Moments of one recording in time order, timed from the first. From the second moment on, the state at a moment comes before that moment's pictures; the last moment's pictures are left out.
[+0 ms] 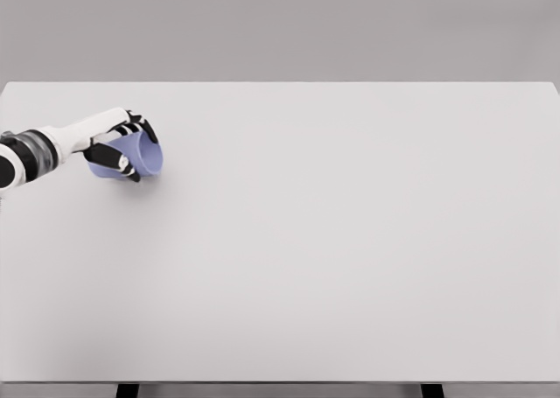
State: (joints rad) left arm -0.60 0.81 -0.66 -1.54 0.01 0.26 -0.42; right arm -0.01 0.00 -0.04 -0.02 0.10 -0.09 0.32
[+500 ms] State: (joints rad) left arm -0.56 0.87 -0.64 -1.41 0.39 -0.10 -0.40; right arm -0.01 0.00 -0.04 -0.02 0.10 -0.09 0.32
